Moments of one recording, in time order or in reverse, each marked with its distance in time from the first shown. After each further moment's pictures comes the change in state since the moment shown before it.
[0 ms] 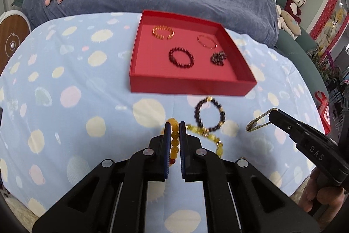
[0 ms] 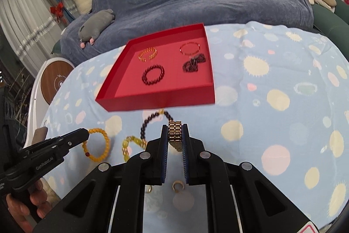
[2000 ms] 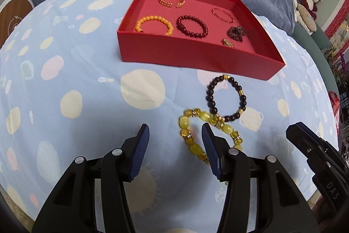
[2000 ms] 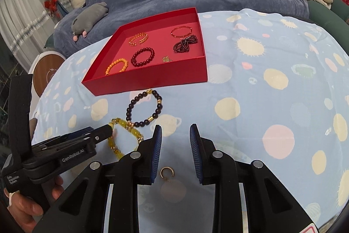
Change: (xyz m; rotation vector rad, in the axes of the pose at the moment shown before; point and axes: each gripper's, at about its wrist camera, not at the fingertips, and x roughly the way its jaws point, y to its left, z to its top) left arm 0.065 -0.005 -0.028 -0.065 0.113 0.065; right arm 0.019 -0.005 -0.034 0.003 0.039 -0.050
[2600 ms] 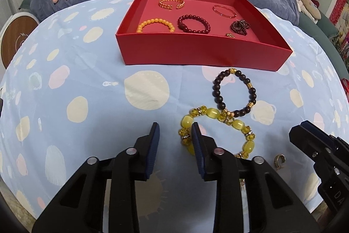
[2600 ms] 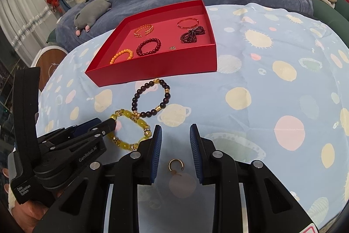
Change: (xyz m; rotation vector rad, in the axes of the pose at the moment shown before) left arm 0.004 -0.008 -0.007 0.086 -0.048 0.111; right arm 0.007 0.008 -0.012 -0.009 0.028 0.018
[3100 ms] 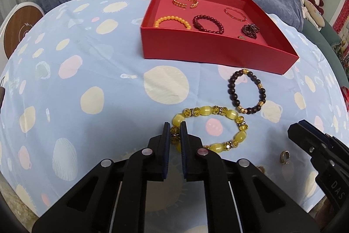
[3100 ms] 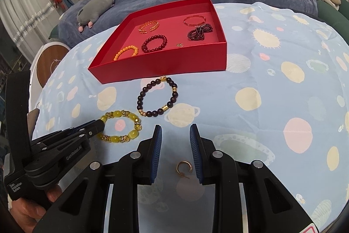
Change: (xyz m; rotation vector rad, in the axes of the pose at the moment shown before) left arm -0.006 0.024 -0.006 -0.056 0.013 -0.004; right arm 0.008 0.010 0.002 -0.024 0.016 0.012
